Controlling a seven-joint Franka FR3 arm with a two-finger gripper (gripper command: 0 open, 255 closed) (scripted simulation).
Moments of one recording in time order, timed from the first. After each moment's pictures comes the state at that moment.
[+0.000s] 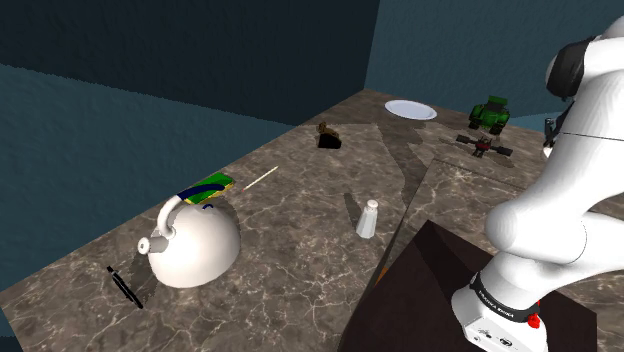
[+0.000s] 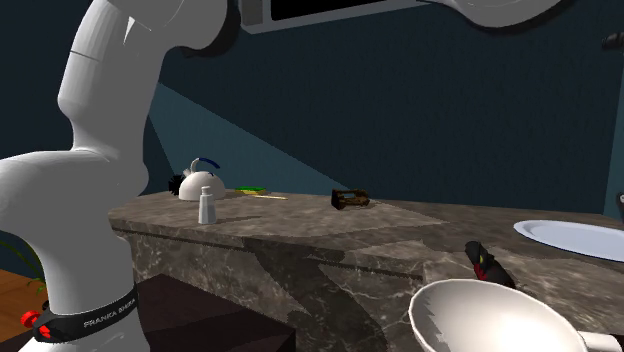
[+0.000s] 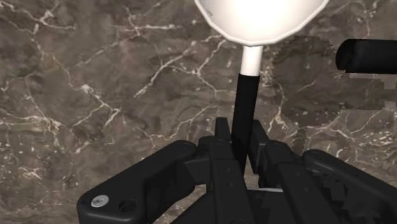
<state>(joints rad) -0.96 0.35 -0.68 -1.69 0.37 2.04 -0.34</state>
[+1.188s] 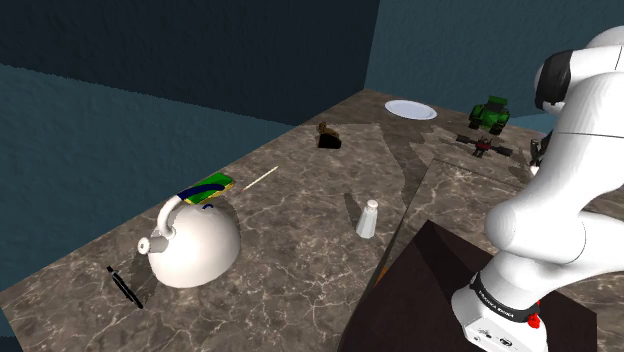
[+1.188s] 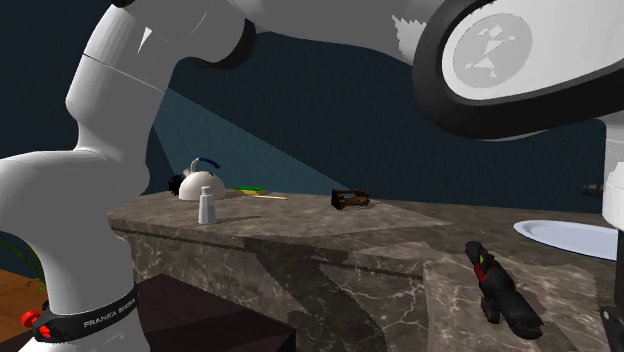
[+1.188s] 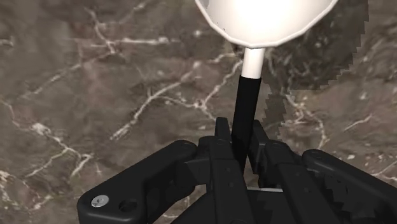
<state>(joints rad) -0.99 0.44 -0.63 -1.80 0.46 2.21 -0.41</state>
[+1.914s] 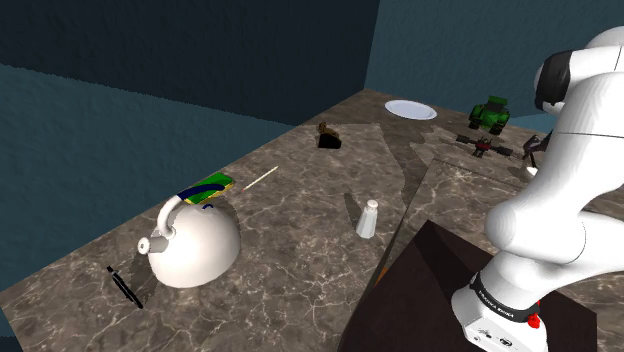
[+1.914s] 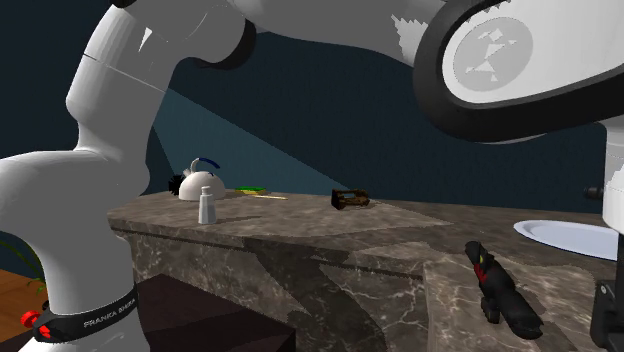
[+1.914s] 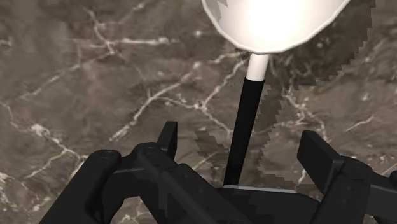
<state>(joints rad) -0.99 0.45 -0.63 -1.80 0.47 2.22 -0.41</state>
